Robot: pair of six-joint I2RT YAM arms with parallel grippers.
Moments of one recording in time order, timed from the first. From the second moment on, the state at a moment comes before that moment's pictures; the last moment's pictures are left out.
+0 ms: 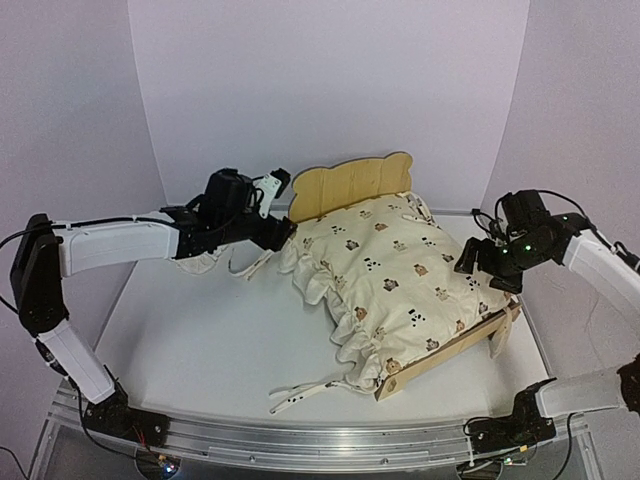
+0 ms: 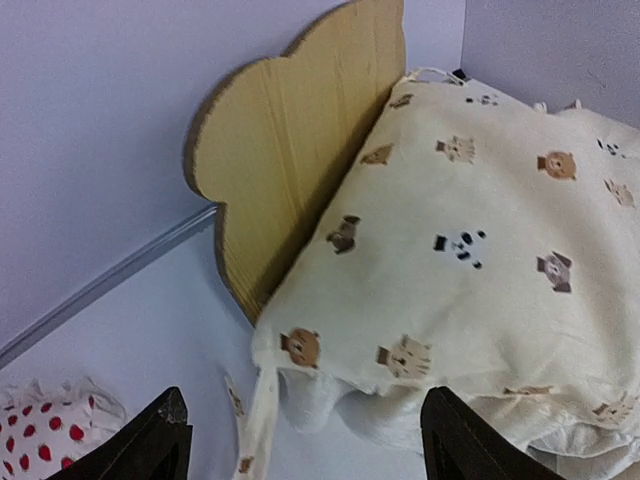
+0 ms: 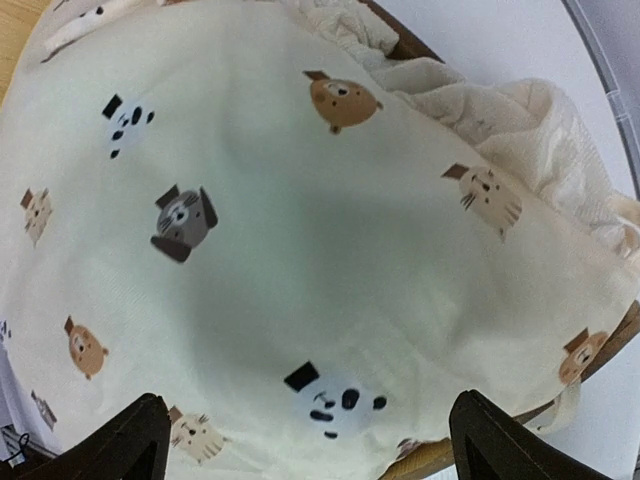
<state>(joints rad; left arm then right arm) -0.72 1.64 1.25 -0.01 -0.08 0.10 0.25 1.16 1.06 -0.91 -0.07 0.53</state>
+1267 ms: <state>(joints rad) -0.45 2.33 1.79 0.24 0.55 0.19 0.41 0.97 0.71 -0.69 -0.33 0.86</state>
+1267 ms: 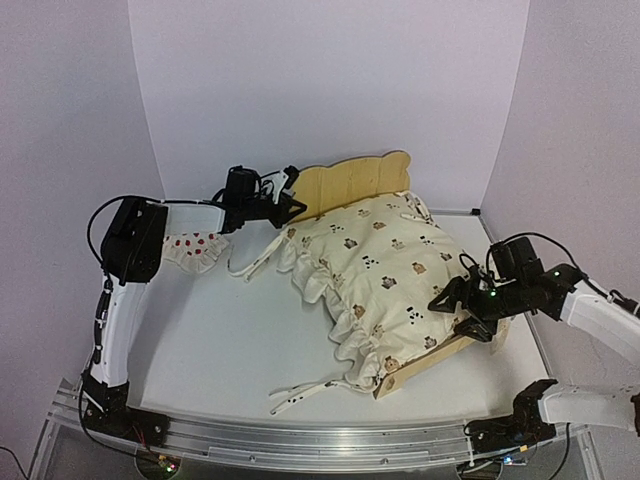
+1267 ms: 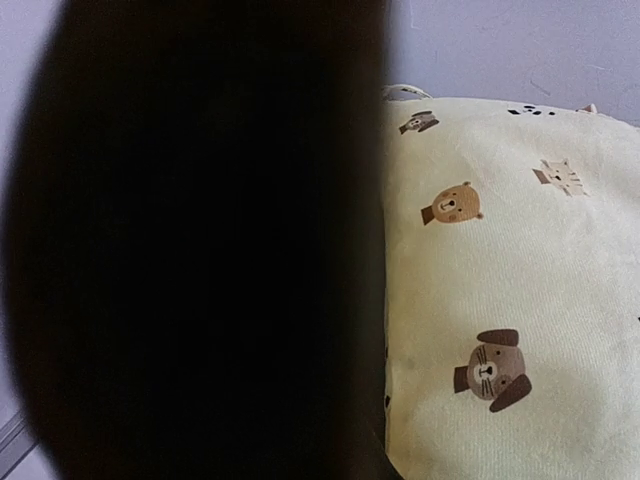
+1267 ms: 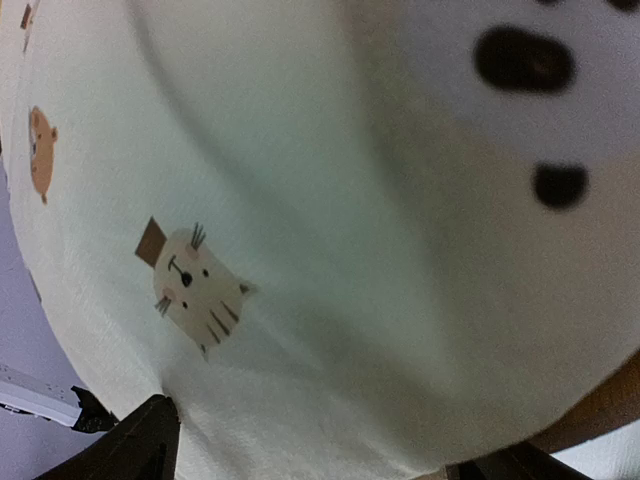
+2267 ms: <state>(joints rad) -0.46 2.10 1.41 0.37 0.46 0.14 0.43 0.87 0.65 -0.92 -0.09 0.89</state>
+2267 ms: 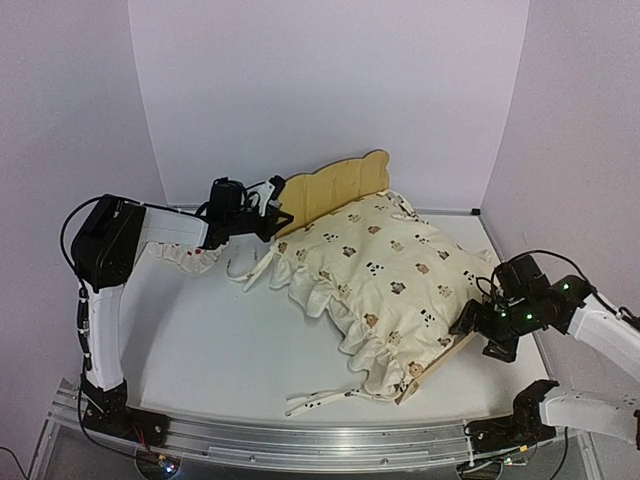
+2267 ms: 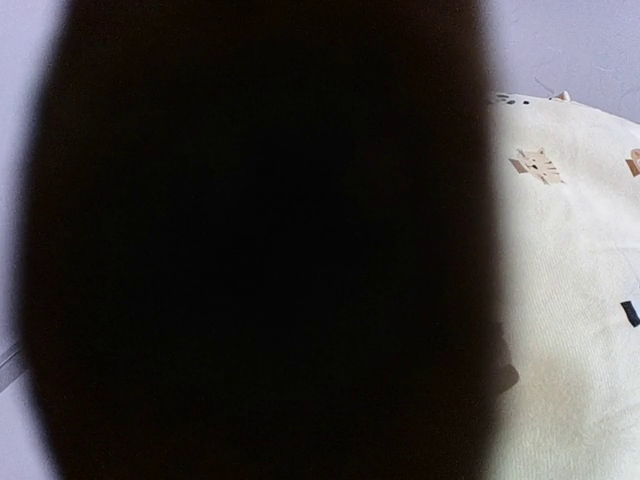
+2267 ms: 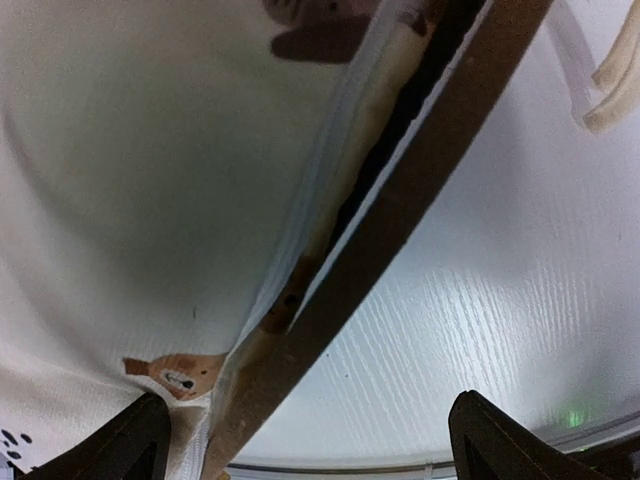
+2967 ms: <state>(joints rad) -0.54 1.66 0.91 0.38 0.13 -0.04 0.29 1.32 0.86 -0.78 -0.09 0.70</state>
